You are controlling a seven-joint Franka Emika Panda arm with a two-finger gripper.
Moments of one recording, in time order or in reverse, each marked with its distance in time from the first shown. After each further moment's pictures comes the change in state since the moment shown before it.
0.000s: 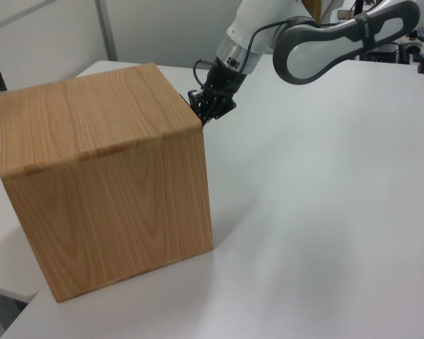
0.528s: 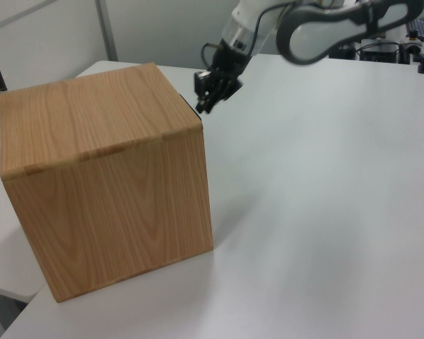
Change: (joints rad) arm -0.065 -0.076 0.016 0.000 0.000 -0.145 -0.168
